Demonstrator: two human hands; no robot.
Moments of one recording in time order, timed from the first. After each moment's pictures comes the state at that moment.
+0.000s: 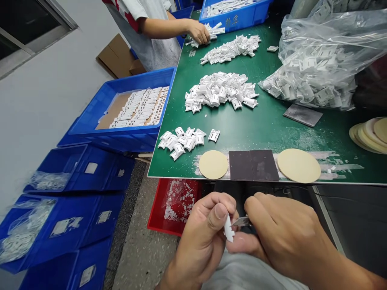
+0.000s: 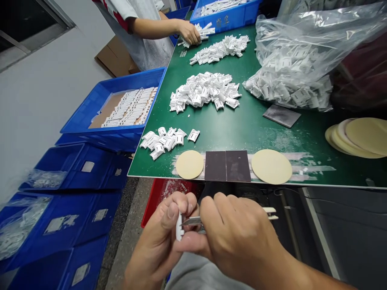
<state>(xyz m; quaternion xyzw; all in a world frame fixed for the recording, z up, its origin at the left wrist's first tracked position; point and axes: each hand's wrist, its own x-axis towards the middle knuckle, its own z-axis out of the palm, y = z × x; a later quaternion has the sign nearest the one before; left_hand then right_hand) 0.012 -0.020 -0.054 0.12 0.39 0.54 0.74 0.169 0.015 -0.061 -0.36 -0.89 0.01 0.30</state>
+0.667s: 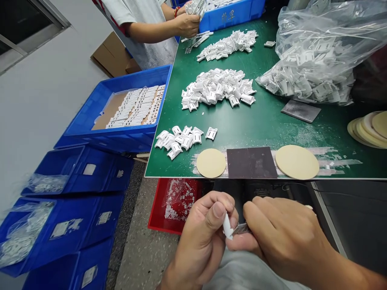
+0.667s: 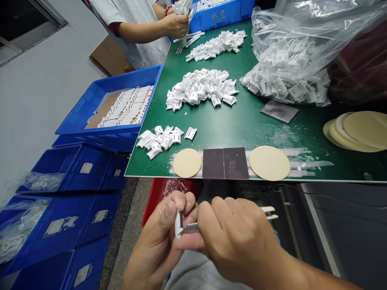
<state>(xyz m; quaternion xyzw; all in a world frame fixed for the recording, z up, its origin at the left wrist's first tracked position) 0.015 -0.021 -0.054 0.10 0.38 0.54 0.74 0.172 0.011 -0.065 -0.35 -0.88 0.00 0.31</state>
